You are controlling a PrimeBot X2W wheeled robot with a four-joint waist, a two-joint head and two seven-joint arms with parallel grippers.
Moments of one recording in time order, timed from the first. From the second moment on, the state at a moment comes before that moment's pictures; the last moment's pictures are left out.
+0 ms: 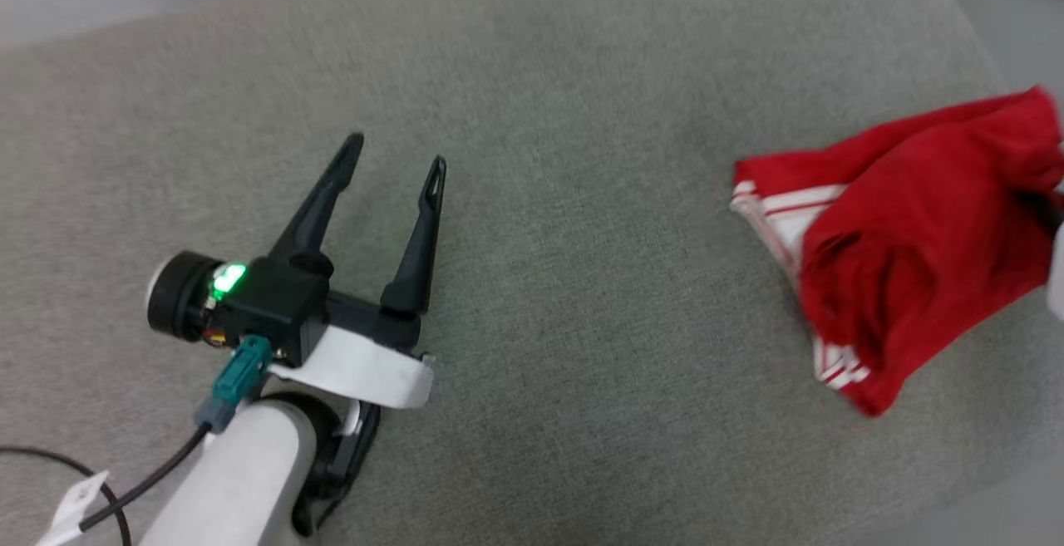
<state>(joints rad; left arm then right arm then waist) -0.34 0.35 -0.42 -0.14 -0.31 0.14 -0.12 -0.54 -0.62 0.19 0.34 0.56 0.13 0.53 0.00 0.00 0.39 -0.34</state>
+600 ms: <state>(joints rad) -0.43 0.40 -0.42 -0.23 -0.27 0.14 -0.07 -0.80 -0.55 0.05 0.94 0.37 0.13 0.02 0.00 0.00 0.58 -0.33</state>
